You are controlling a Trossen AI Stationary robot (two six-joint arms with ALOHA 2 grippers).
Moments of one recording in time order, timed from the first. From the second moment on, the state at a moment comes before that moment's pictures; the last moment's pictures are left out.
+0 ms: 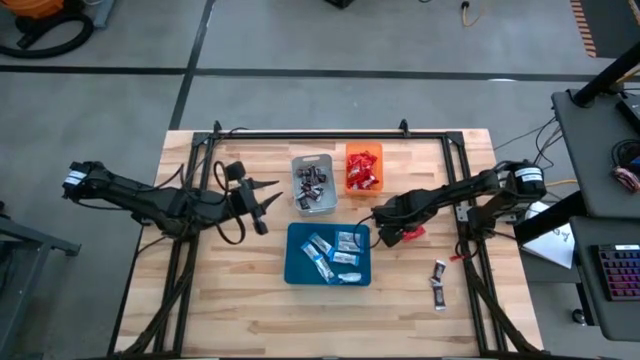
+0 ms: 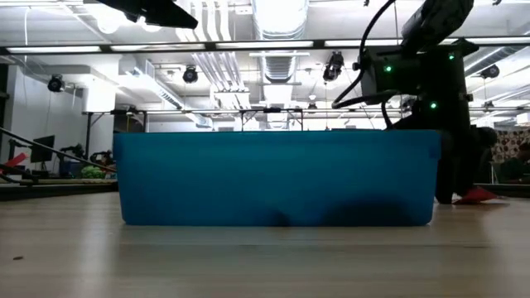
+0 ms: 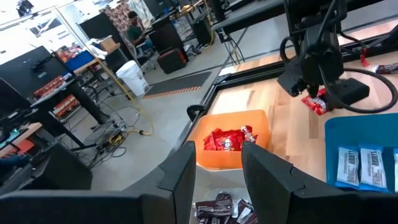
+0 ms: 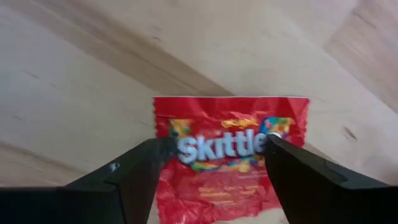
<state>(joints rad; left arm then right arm) -0.25 0.95 0.70 0.01 -0.75 0.28 -0.01 1.61 0.79 -0.84 0.06 0.98</state>
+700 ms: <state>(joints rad) -0.25 0.98 0.70 -0.02 -0.75 0.12 -0.01 1.59 0.78 -0.79 0.09 0.85</state>
